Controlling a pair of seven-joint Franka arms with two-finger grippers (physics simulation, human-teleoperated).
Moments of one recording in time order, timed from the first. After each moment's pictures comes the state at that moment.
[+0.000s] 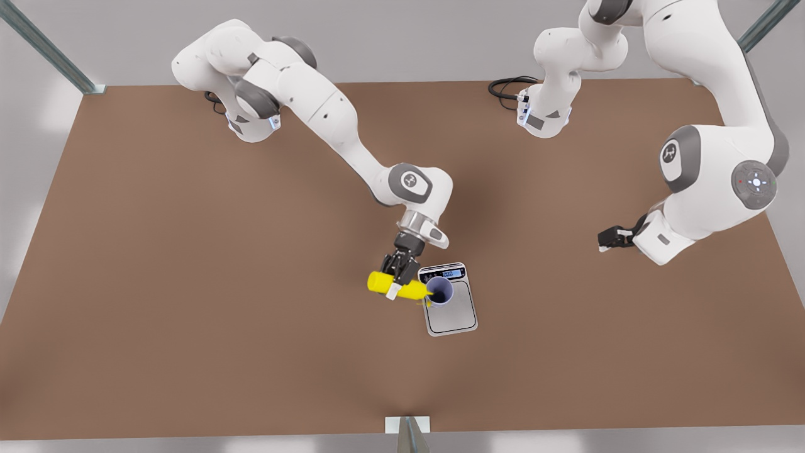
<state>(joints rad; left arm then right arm) -0.11 0.24 0.08 -1.50 -0.09 1.69 0.03 0.83 0.95 0.11 -1.16 -1.63 1.79 -0.13</state>
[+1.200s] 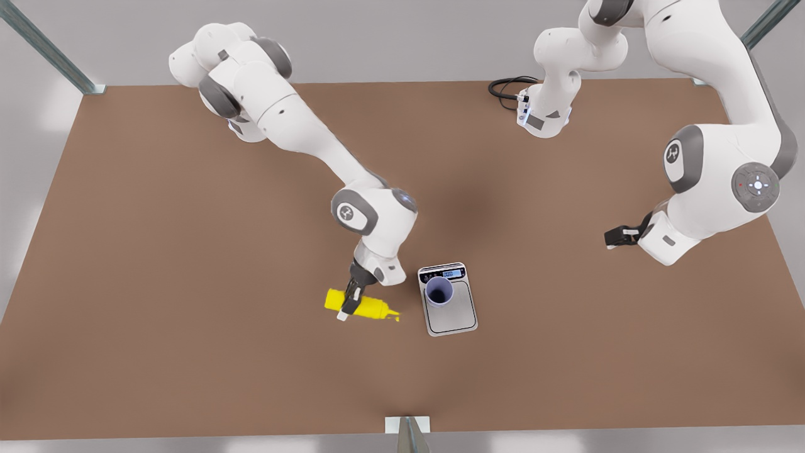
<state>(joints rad) -0.11 0.25 0.08 -1.48 -0.03 1.63 -0.04 0.57 0.82 0.11 -1.15 -0.87 1.98 -0.33</state>
